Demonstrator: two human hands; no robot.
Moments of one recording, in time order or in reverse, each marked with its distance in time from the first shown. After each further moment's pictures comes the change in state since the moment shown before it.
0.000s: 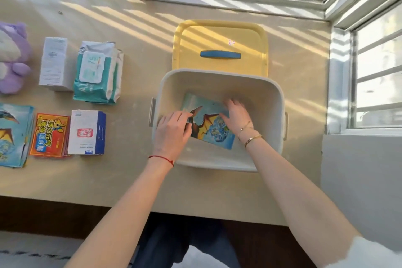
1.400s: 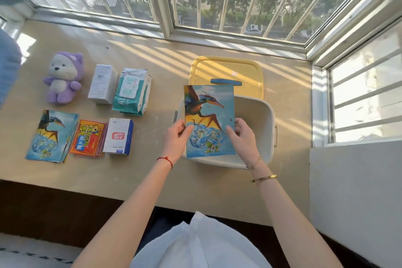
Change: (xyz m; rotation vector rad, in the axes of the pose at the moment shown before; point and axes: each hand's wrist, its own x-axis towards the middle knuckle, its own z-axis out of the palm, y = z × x) left_hand -0.035 0.013 -0.090 -0.867 -0.081 -0.457; right_hand -0.132 -0.077 -0.079 0.837 0.169 0.084
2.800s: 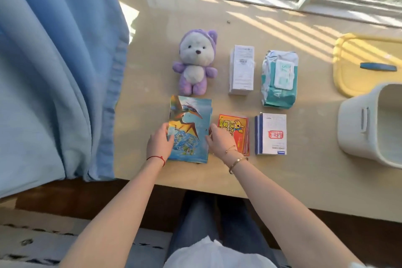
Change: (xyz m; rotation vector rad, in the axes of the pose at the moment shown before) left_hand 0.113 -0.282 -0.542 0.616 0.025 -0.204; right_hand 0.012 -0.112 0.626 -0.802 -0.348 0.031
